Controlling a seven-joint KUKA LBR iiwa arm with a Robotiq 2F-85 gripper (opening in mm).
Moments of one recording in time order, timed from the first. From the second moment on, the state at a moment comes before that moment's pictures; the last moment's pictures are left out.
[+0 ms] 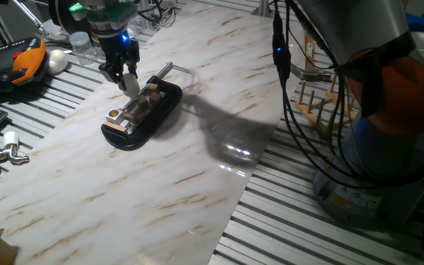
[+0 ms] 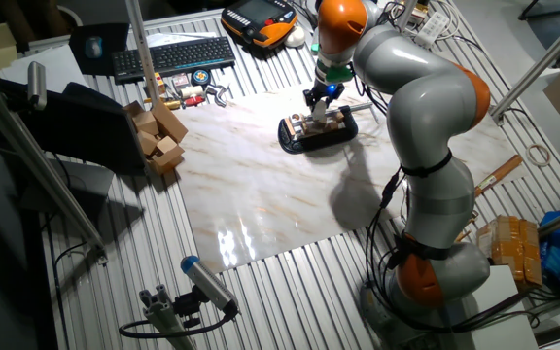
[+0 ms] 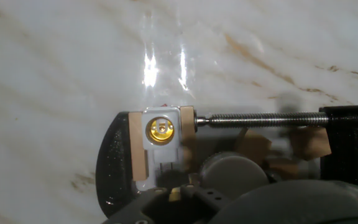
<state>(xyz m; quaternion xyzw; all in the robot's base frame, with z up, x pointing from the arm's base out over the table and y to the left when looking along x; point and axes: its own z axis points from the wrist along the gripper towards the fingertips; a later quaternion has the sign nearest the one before) 0.654 0.018 0.140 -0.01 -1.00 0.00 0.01</state>
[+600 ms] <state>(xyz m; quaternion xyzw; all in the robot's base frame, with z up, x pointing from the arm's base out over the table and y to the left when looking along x) 0.647 0.023 0.141 0.00 -1.00 0.01 0.03</state>
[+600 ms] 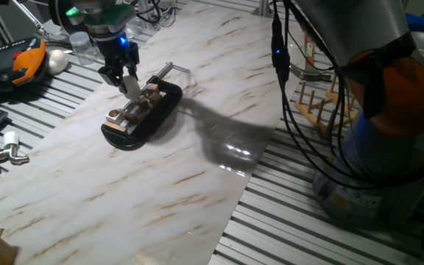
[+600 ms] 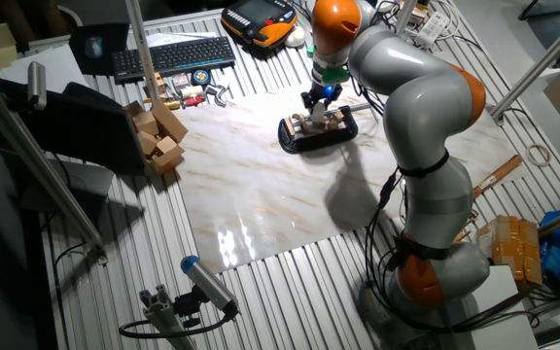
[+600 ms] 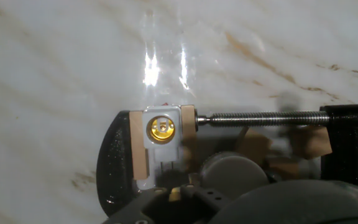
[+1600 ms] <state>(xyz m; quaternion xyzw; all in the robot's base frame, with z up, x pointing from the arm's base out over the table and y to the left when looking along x) 0.647 0.023 0.141 -0.01 -1.00 0.02 0.03</state>
